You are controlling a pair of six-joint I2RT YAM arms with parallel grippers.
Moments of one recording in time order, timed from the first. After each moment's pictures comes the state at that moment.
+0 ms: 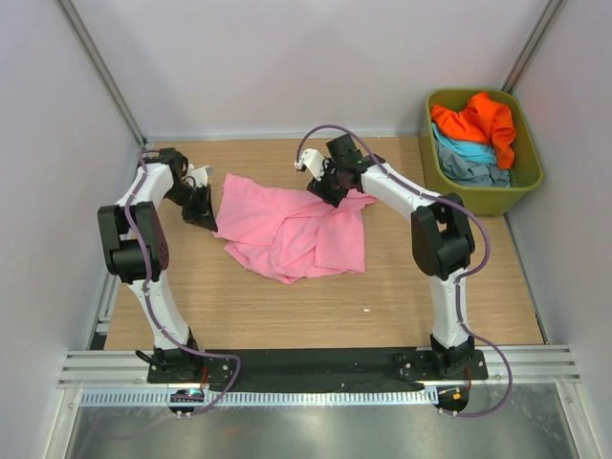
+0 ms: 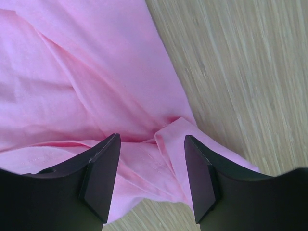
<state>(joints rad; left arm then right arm) 0.11 1.99 1.57 -1.05 0.47 0.13 0.49 2.10 1.73 -0.52 -0.16 -0.66</state>
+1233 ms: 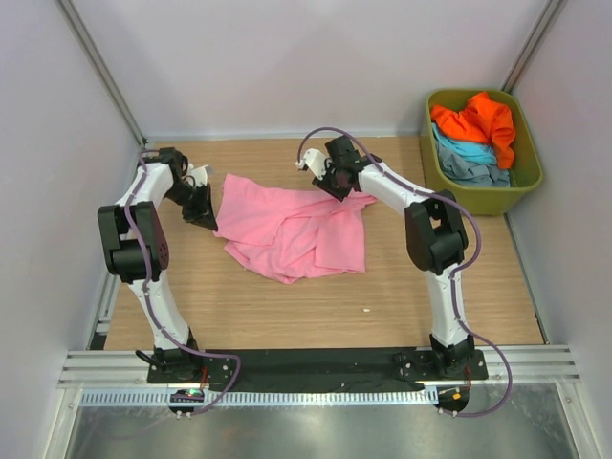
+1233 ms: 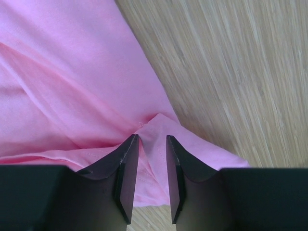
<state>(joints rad) 0.11 1.99 1.57 -1.05 0.47 0.11 0.49 2.17 1.77 -0.52 -0.05 -0.65</state>
